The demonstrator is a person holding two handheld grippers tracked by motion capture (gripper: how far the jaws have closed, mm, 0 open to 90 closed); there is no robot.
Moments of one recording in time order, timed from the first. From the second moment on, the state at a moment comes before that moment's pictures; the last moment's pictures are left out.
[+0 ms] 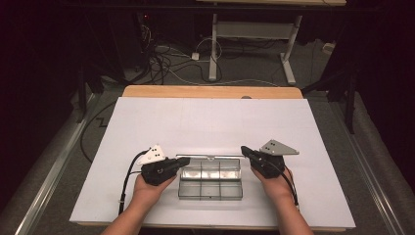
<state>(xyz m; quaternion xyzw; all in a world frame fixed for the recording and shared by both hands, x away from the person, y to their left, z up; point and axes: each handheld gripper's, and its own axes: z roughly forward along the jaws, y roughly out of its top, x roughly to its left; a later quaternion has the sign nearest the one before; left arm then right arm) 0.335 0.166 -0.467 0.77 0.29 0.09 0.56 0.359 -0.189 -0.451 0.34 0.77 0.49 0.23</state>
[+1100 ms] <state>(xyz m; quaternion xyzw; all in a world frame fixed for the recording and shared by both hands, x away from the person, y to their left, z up) 0.346 0.161 -0.465 0.76 0.30 0.09 0.56 0.374 -0.181 -0.440 0.35 0.75 0.51 0.23</state>
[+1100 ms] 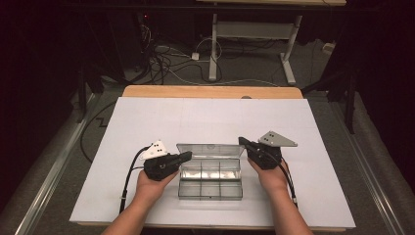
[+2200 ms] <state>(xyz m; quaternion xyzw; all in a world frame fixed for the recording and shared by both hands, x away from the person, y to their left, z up) 0.352 0.167 -0.465 0.76 0.31 0.09 0.56 0.385 -0.173 -0.438 0.35 0.74 0.52 0.23</state>
